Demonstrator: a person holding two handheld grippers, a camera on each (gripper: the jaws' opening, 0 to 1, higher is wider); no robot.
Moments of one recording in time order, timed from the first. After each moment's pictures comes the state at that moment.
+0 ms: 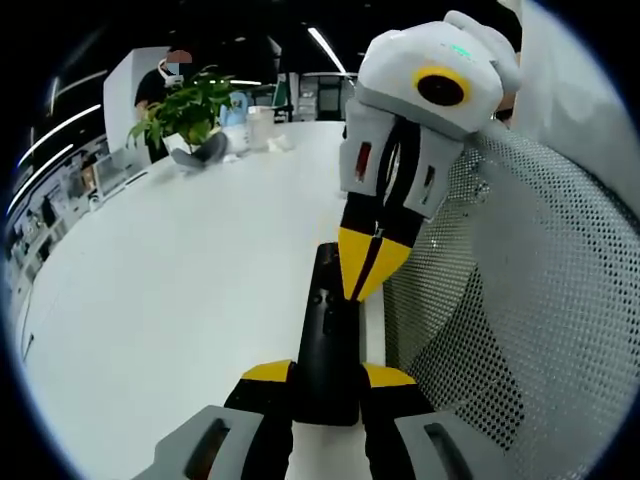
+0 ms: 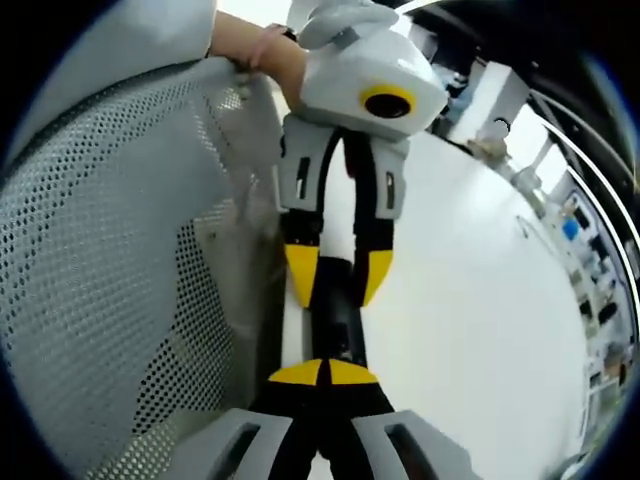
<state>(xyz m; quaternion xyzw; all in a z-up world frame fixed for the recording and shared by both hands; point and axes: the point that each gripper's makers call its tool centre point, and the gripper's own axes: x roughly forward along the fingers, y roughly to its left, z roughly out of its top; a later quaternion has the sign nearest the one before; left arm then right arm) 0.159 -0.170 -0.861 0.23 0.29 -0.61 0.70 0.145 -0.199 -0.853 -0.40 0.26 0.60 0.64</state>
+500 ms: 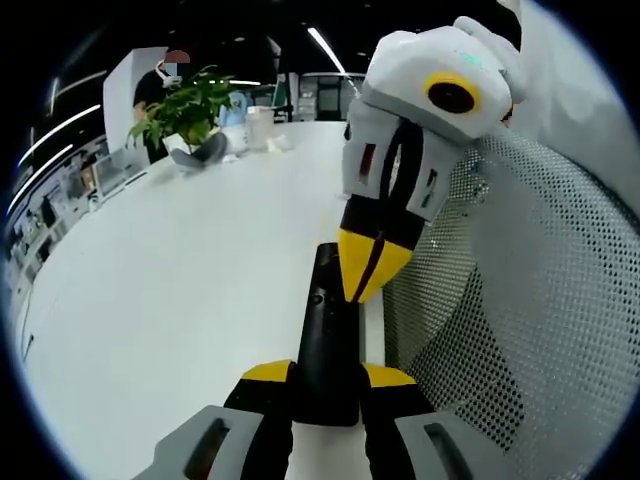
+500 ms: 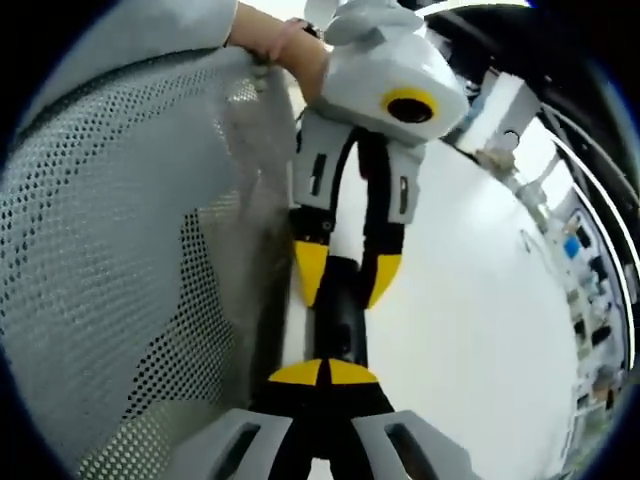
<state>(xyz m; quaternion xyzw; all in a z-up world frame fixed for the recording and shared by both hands) 0.159 -0.170 -0.860 0.23 0.28 -0.61 0.70 0.143 -0.199 -0.855 -0.48 0.22 0.60 0.60</state>
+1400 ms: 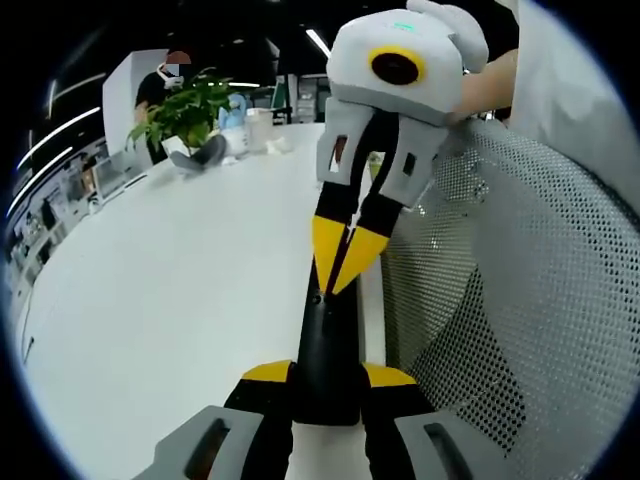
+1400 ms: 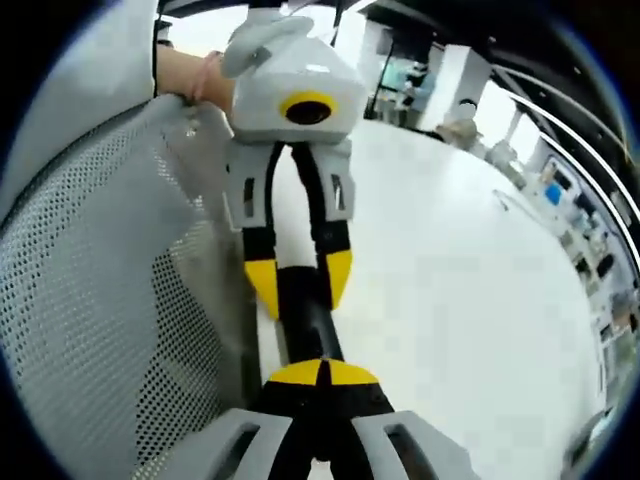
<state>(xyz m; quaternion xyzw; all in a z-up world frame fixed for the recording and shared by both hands) 0.159 -0.171 -0.861 0.23 0.28 -0.61 0.70 0.163 -0.202 -0.849 -0.33 0.30 0.57 0.69</state>
